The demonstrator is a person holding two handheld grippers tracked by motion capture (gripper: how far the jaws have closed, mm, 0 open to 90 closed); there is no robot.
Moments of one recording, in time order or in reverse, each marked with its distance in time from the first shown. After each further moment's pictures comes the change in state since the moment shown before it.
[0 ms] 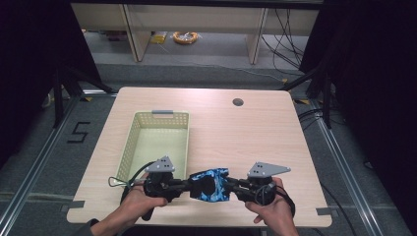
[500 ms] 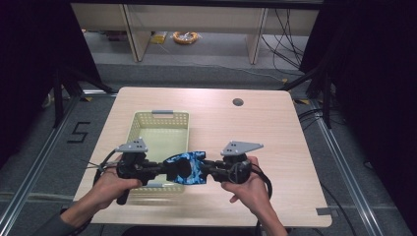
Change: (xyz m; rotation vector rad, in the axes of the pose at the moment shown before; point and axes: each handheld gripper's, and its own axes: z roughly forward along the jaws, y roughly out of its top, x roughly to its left) left arm 0.044 0.019 -0.057 -0.009 0.073 -0.025; right arm 0.012 0.064 0.046 -0.001 0.047 -0.069
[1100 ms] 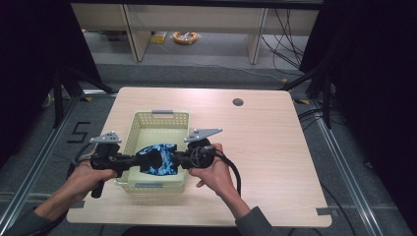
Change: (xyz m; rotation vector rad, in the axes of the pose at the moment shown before) left arm 0.055 -0.019 -0.035 0.045 0.130 -0.078; right arm 0.007 0.035 0.083 0.071 0.048 0.015
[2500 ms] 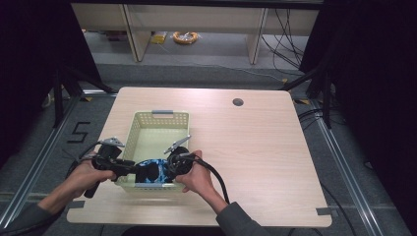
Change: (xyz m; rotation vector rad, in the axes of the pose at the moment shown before) left arm 0.033 -0.015 0.013 0.257 0.099 0.019; right arm -0.005 -0.020 0.074 0.313 -0.072 -0.024
